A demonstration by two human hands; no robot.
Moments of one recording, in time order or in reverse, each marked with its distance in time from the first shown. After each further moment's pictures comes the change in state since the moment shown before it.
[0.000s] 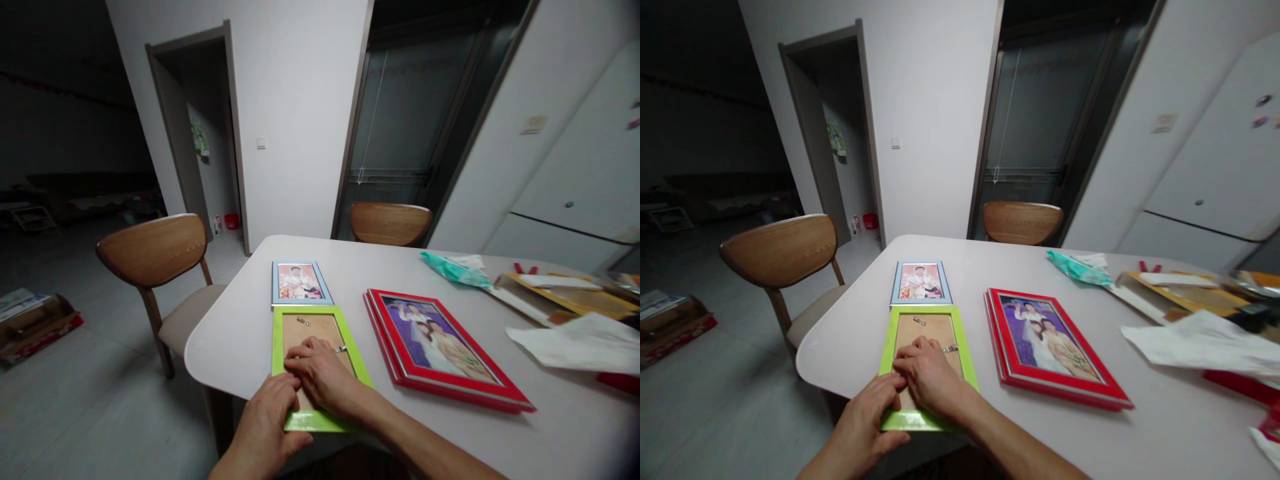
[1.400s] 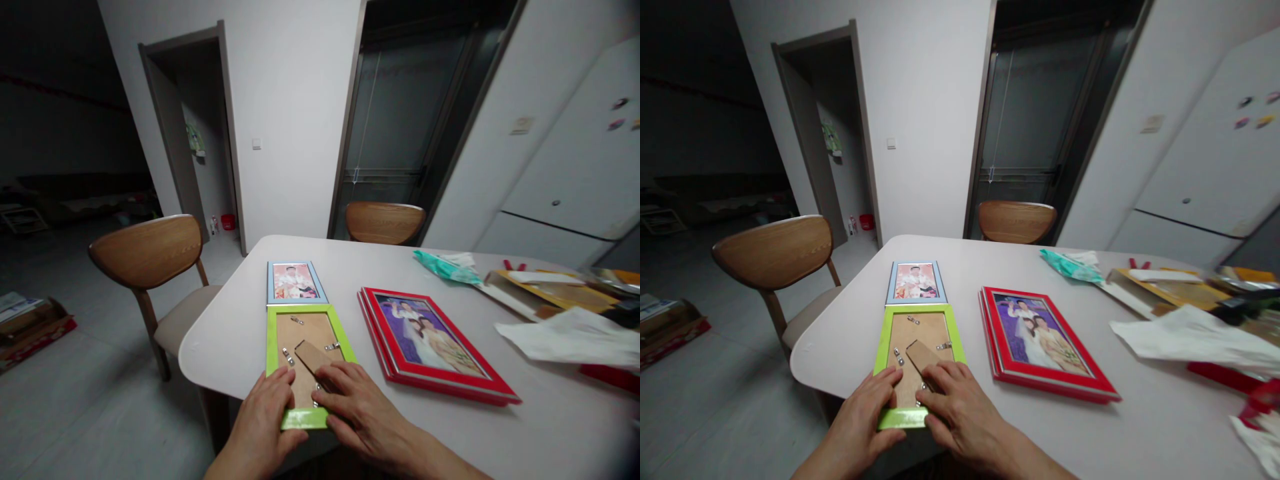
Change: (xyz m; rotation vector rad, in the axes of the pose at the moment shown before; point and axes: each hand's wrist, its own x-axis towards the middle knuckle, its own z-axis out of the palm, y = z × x) left_hand -0.001 0.000 0.000 0.187 -0.107 -0.018; right_hand -0.068 -0.001 -0.025 -0.046 -0.057 0.036
